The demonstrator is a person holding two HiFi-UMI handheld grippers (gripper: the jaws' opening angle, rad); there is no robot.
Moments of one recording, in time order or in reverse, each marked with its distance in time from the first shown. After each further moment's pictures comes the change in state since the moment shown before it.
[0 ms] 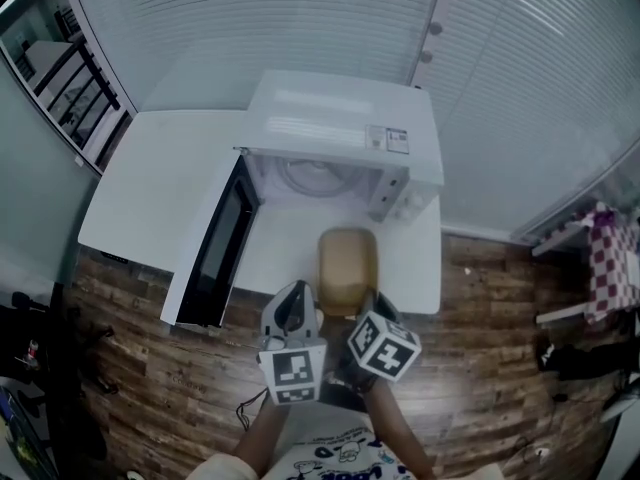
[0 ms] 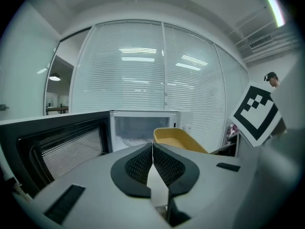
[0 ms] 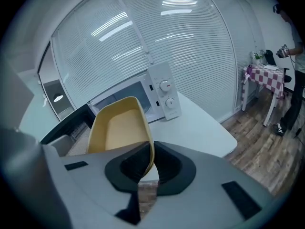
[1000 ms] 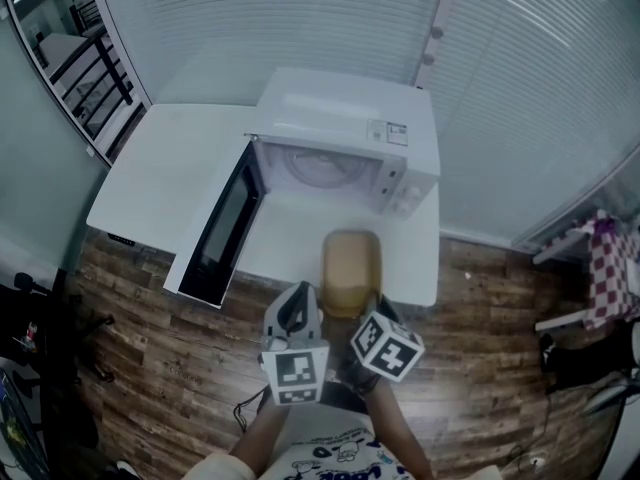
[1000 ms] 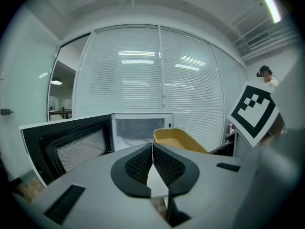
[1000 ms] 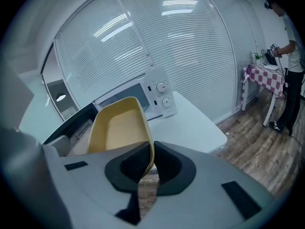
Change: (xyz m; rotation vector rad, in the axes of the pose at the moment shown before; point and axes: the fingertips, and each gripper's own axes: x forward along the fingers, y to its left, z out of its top) left arm -0.043 -0.021 -0.002 0.019 -0.018 0.023; right arm -0.035 -0.016 -0.015 -0.007 0.005 0.018
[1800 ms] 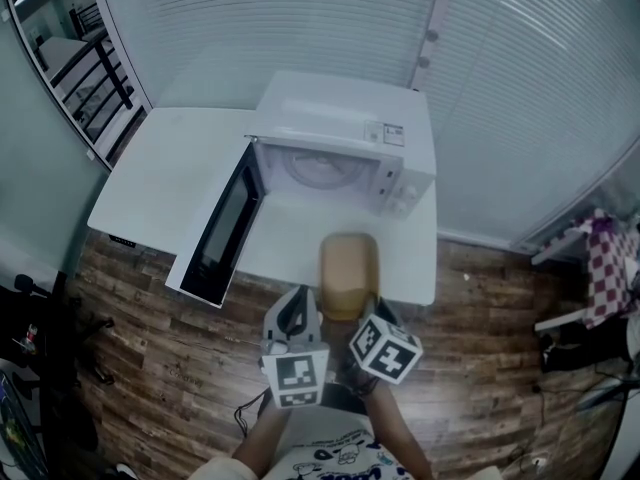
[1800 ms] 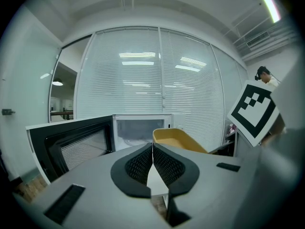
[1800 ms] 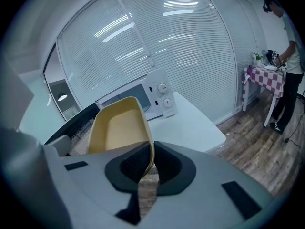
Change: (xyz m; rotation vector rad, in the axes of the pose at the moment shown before) left arm -0.013 -0.002 0.000 -0.001 -0.017 0.010; right arm -0.011 0.002 -0.006 -0.010 -0.008 0.014
